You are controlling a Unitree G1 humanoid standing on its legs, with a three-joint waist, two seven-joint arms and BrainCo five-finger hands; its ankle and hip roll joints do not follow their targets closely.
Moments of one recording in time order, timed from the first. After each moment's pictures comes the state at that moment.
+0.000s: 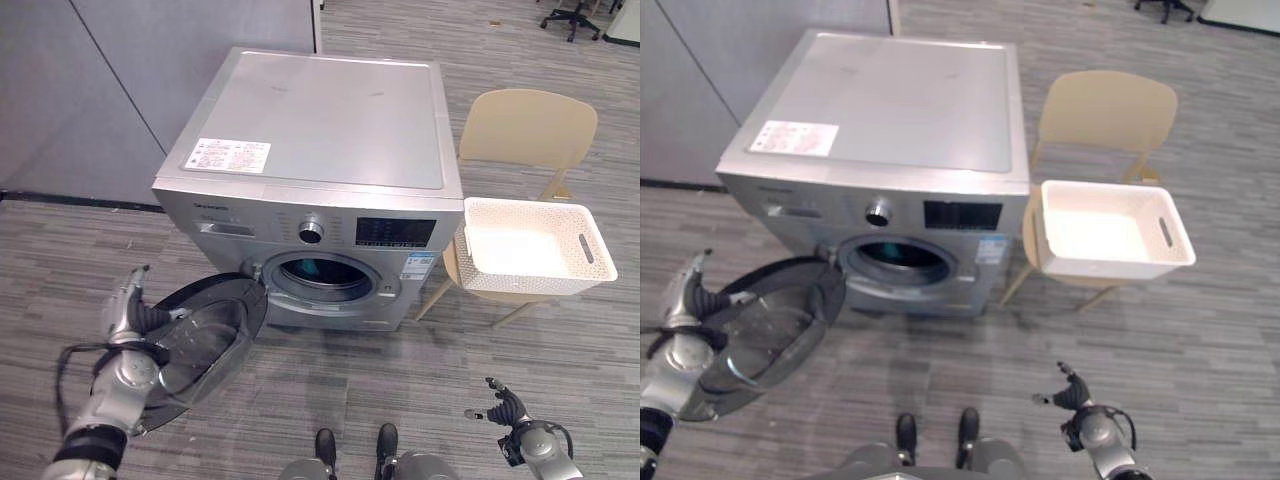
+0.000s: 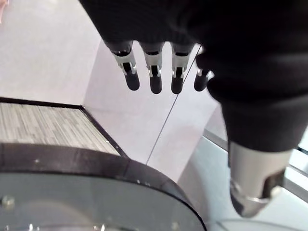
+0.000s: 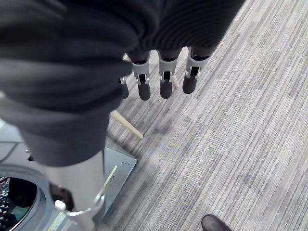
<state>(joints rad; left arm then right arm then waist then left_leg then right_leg) -0.15 0.75 -0.03 0.64 0.24 -0.04 0.29 0.02 -0.41 0.21 0.79 -0.12 -0.07 -0.08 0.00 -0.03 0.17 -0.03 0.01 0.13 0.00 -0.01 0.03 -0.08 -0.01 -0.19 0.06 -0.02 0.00</state>
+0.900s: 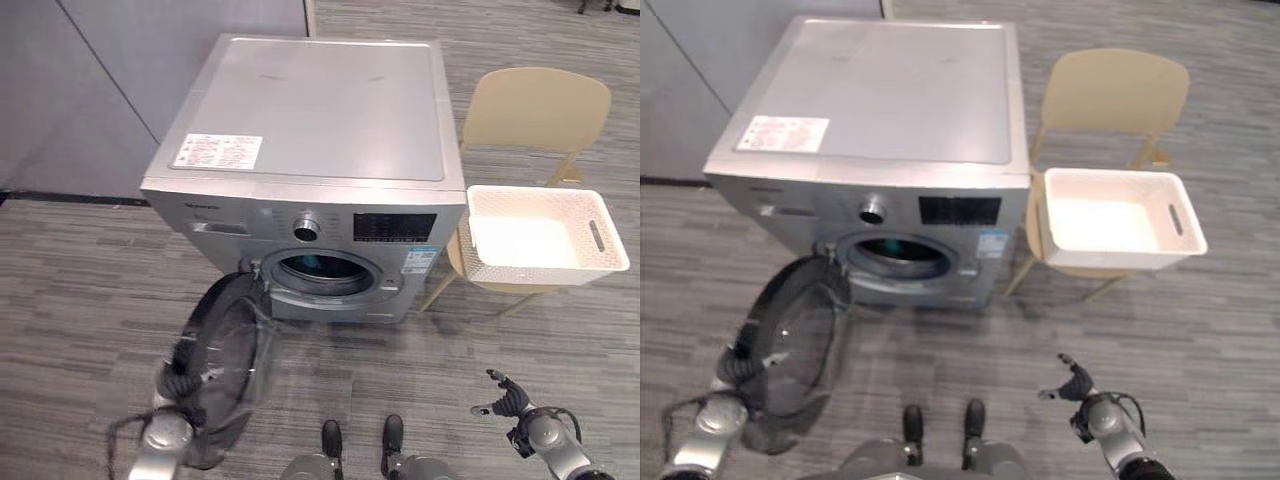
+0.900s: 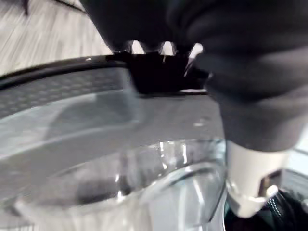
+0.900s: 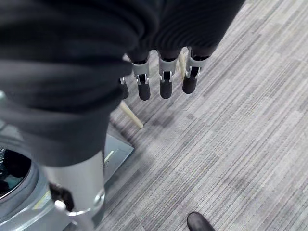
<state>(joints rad) 0.17 0.41 -0.04 0.50 -0.10 -0.05 0.15 0.00 -0.46 0.25 0.75 -0.20 -0.05 -0.05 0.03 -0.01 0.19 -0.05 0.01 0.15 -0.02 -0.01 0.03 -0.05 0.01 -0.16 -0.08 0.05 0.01</state>
